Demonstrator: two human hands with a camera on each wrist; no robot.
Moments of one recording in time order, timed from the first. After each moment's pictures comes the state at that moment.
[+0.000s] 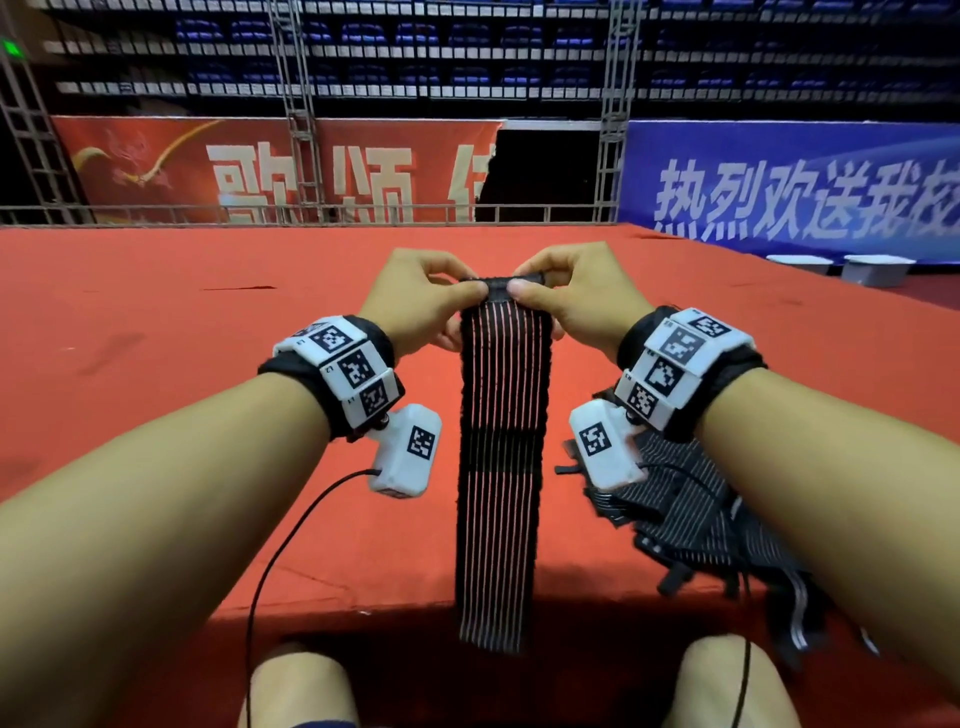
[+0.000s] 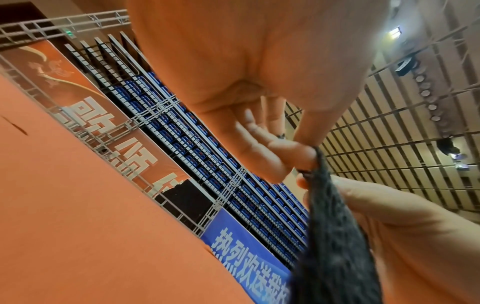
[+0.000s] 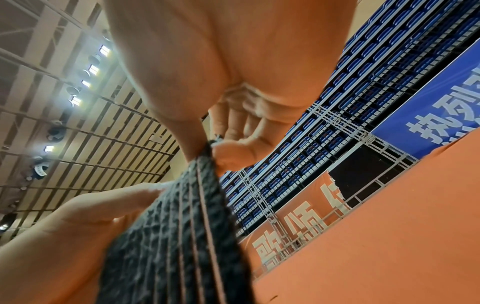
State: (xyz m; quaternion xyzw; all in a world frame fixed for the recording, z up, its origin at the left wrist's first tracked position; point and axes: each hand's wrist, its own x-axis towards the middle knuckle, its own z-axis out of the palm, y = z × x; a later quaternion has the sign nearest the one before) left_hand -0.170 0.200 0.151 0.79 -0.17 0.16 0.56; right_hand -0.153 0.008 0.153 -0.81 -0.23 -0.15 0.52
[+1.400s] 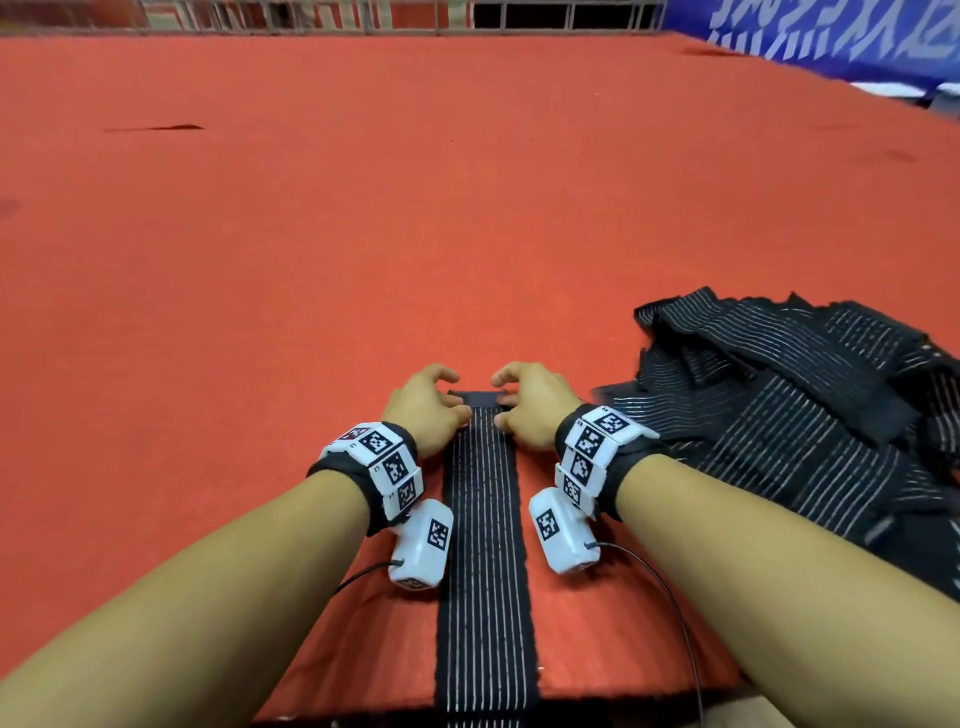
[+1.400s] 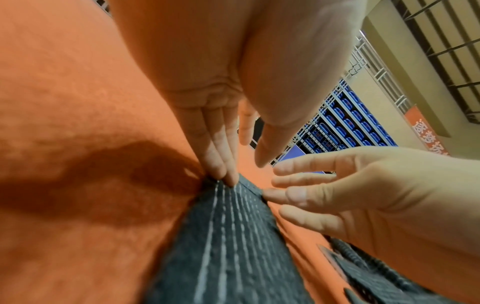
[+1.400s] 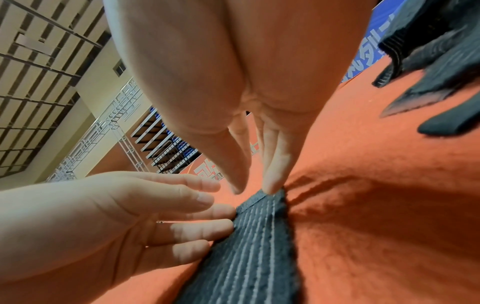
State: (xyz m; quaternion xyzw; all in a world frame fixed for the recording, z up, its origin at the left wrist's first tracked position) left_hand 0.040 0.199 -0.122 0.87 0.06 -0.07 0.48; right_hand 0.047 0.035 -0.095 -0.92 -0.03 0.13 0.36
